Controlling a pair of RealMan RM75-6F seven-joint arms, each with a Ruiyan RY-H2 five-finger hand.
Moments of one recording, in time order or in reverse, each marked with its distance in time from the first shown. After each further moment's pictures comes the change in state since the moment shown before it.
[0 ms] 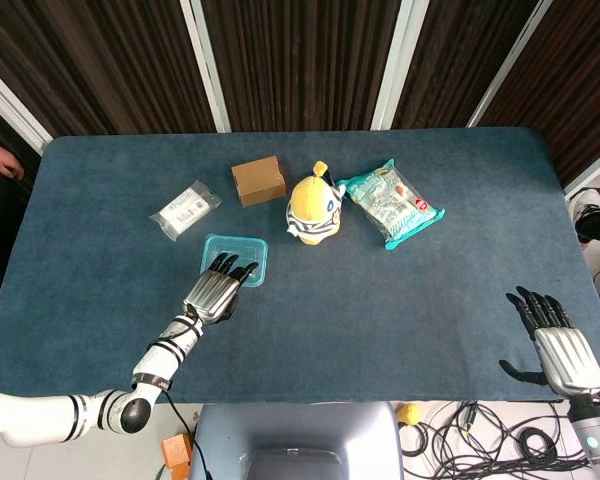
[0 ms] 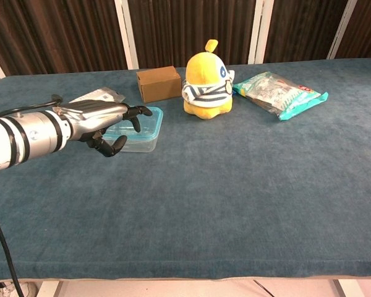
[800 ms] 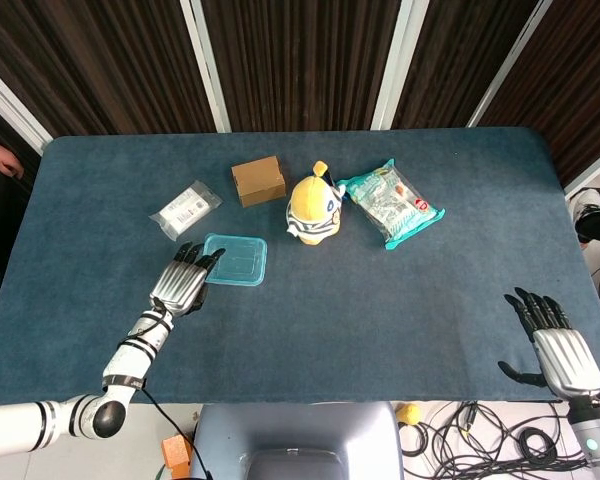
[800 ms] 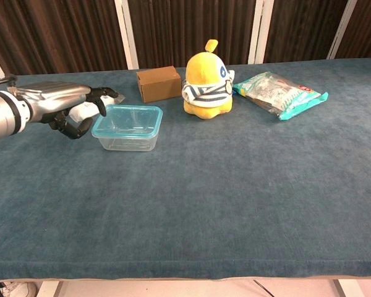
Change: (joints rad) left arm 0.069 0.124 -0.011 -0.090 0.009 0.092 -0.008; right arm -0.003 0.000 -0.005 -0.007 -0.015 0.008 -0.006
